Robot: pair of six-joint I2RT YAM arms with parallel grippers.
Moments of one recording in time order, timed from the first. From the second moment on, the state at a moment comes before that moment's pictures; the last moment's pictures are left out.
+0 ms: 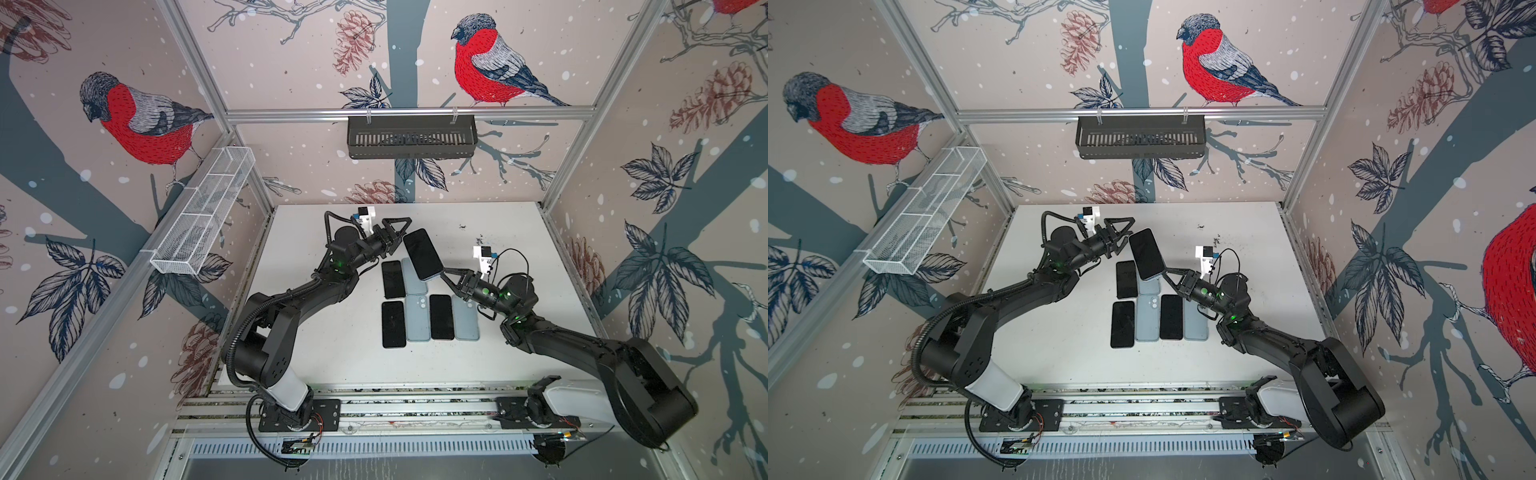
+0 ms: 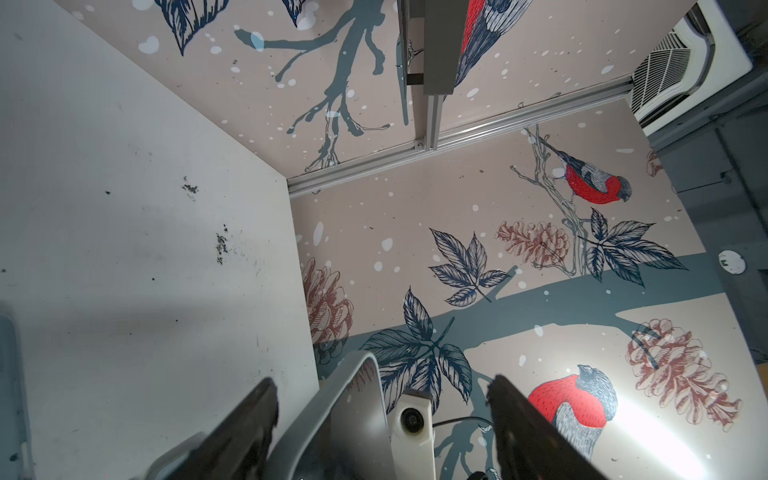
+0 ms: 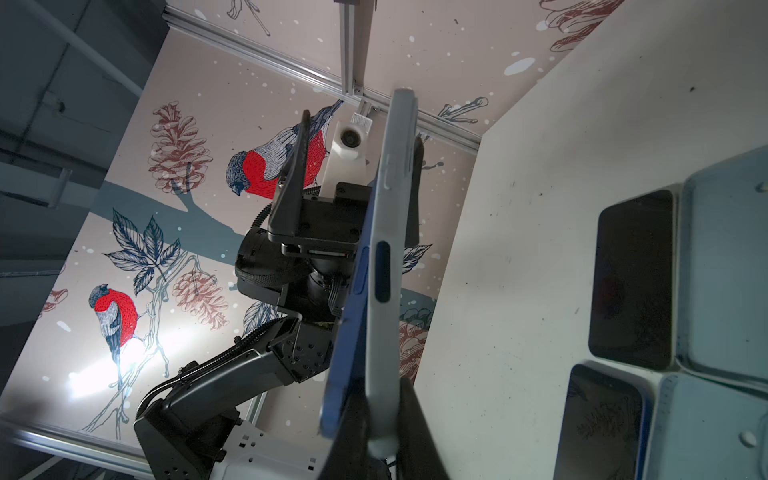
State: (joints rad) left arm -0.43 1.61 0.94 0.73 0.55 -1.29; right arm 0.48 1.26 0.39 0.97 -0.60 1.26
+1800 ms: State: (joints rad) left arm -0.89 1.62 1.36 -0.34 0.15 0.06; right arm 0.36 1.12 0.27 0.86 -0.58 1.29
